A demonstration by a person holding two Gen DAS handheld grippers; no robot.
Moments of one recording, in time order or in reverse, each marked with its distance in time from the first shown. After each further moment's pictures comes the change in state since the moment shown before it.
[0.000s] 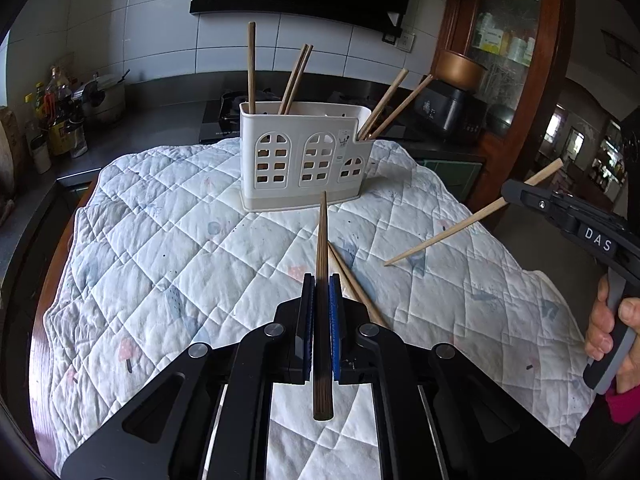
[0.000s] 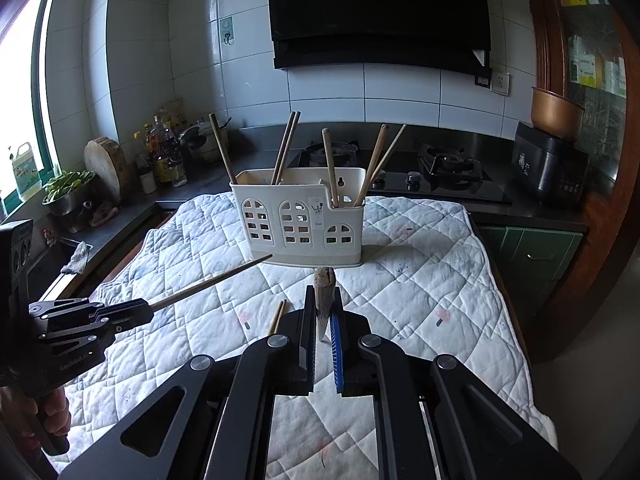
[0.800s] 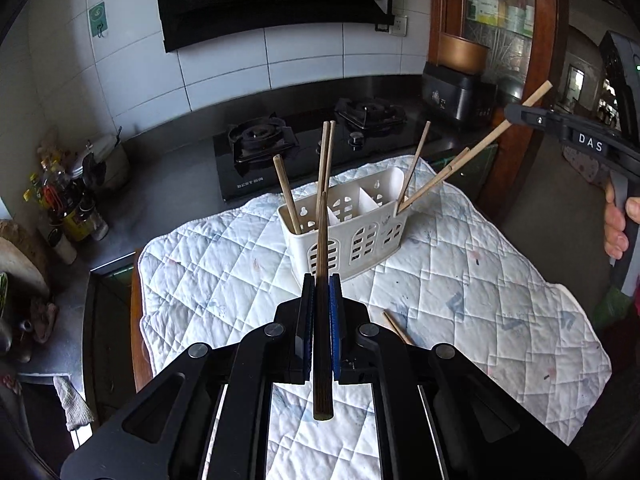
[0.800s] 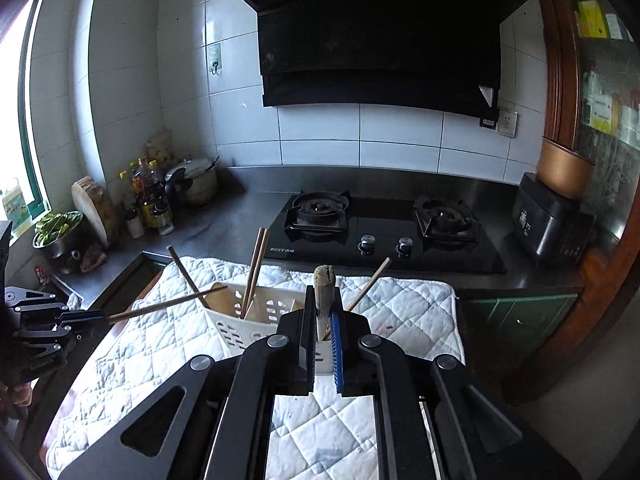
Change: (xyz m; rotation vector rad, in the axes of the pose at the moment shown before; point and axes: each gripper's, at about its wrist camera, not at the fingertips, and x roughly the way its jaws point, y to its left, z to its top) left arm -0.014 0.026 0.161 0.189 0.120 0.080; right arm 0.025 -0.037 0.172 -0.027 -0.045 -0.024
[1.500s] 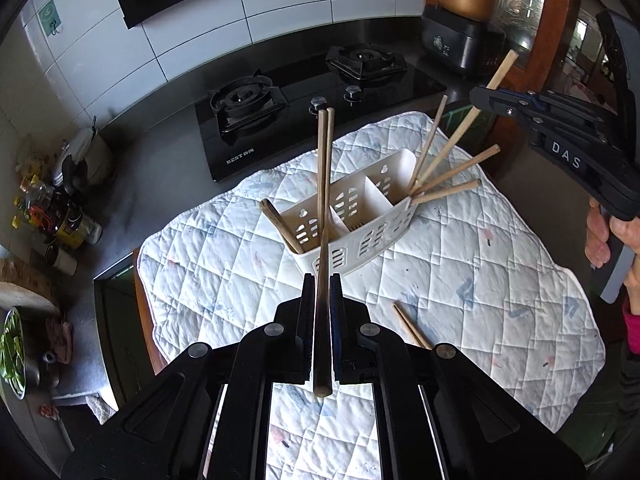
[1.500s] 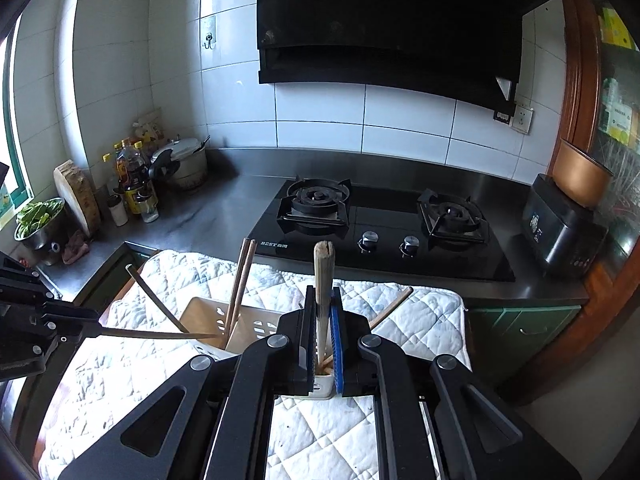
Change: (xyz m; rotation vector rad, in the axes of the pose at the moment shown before) left arm 0.047 0.000 0.075 0.073 0.231 0.015; right arm 0.071 0.007 0.027 -0.030 0.077 -0.032
